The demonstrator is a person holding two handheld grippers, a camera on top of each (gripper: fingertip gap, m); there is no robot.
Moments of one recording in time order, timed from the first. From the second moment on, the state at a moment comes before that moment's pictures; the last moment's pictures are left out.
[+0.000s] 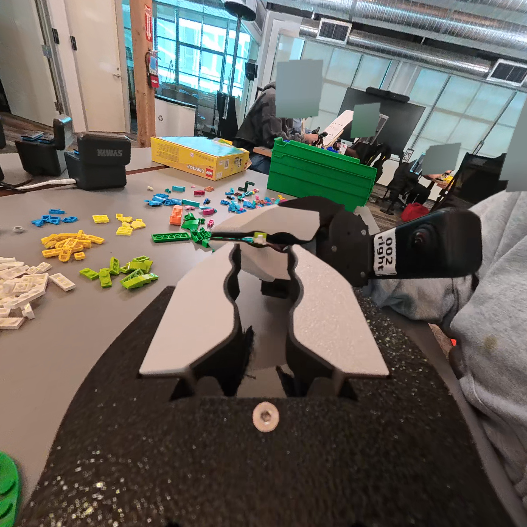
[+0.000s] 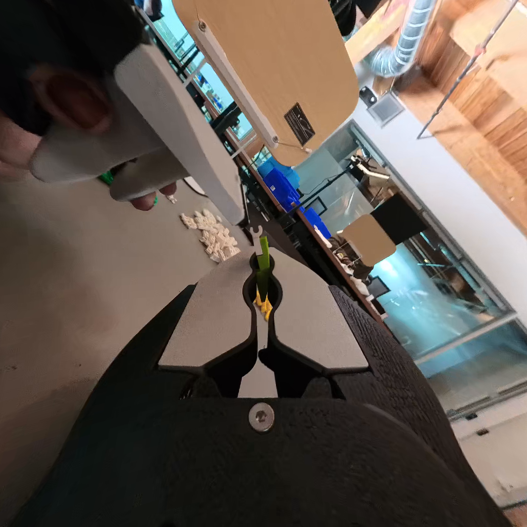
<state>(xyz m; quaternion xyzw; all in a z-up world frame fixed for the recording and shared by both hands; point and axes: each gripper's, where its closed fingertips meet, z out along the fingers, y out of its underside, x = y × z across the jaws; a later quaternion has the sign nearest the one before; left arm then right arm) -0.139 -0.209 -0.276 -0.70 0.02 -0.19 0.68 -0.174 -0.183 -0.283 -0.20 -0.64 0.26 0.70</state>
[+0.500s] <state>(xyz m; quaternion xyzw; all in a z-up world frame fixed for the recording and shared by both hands) -0.131 -0.211 -0.275 -0.70 0.06 -0.15 0.69 -0.169 -0.203 -0.277 -0.14 -0.64 0.27 0.71</state>
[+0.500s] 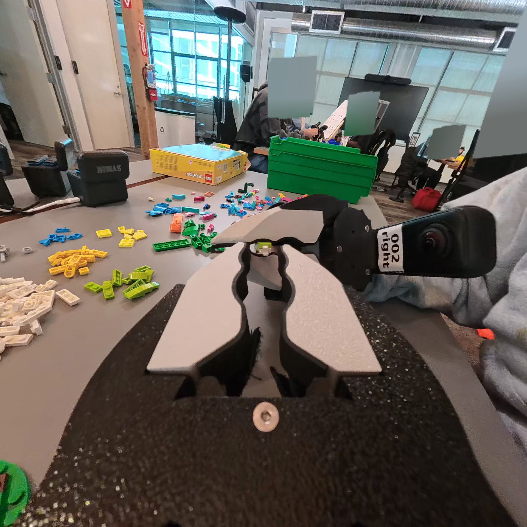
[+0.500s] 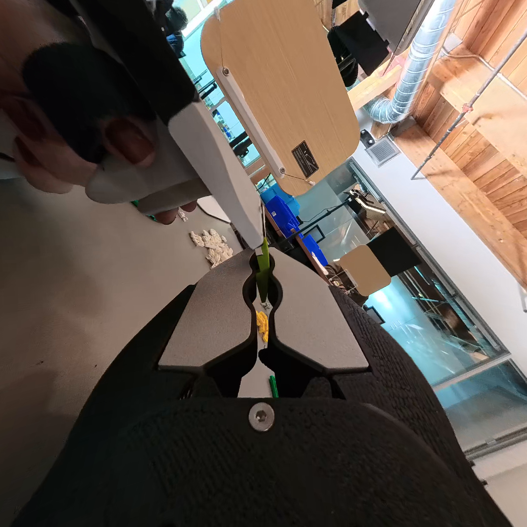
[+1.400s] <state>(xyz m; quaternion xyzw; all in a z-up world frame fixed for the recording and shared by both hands) -0.145 -0.205 -0.288 -0.75 0.06 -0.03 0.66 -0.184 -0.197 -0.286 -0.21 -0.65 0.25 0.69</state>
